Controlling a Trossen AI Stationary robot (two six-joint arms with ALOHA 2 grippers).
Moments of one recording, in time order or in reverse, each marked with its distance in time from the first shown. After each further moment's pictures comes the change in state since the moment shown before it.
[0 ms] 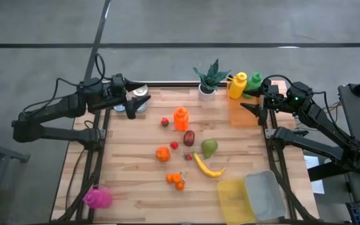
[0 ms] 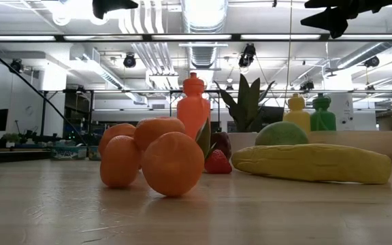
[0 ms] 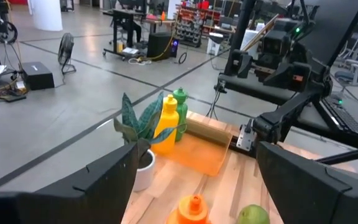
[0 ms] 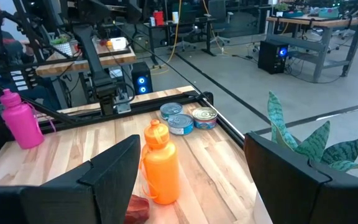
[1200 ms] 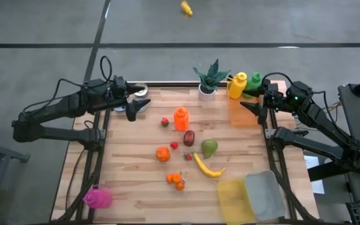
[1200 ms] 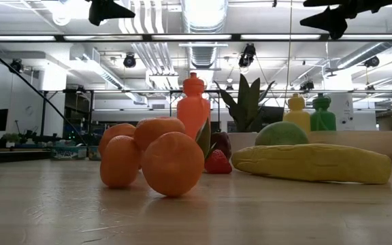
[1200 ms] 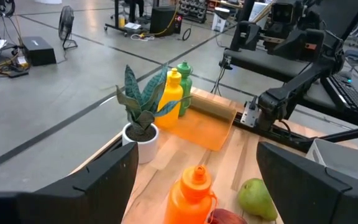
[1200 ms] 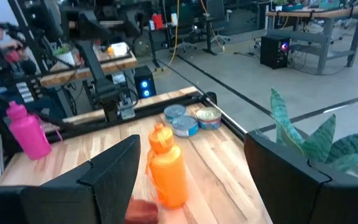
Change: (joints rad) left arm 0.000 0.000 0.000 -0.103 0.000 -0.023; right arm 0.000 0.017 0.000 0.030 0.000 0.079
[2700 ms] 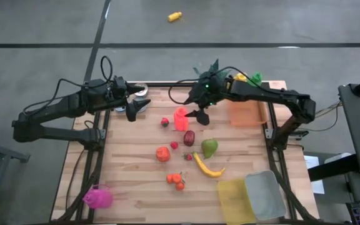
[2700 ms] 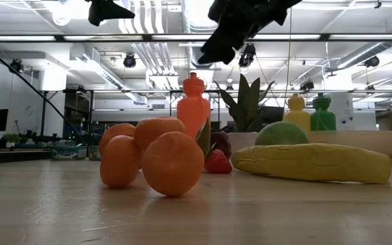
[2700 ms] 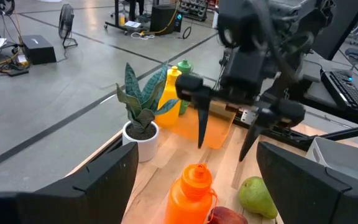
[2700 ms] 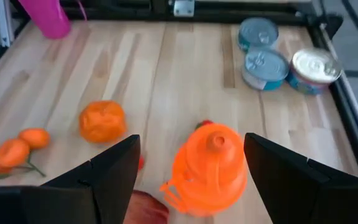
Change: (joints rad) left arm 0.000 0.000 -0.001 -0.007 0.000 0.000; right arm 0.299 1.119 0.663 -0.117 -0.015 -0.351
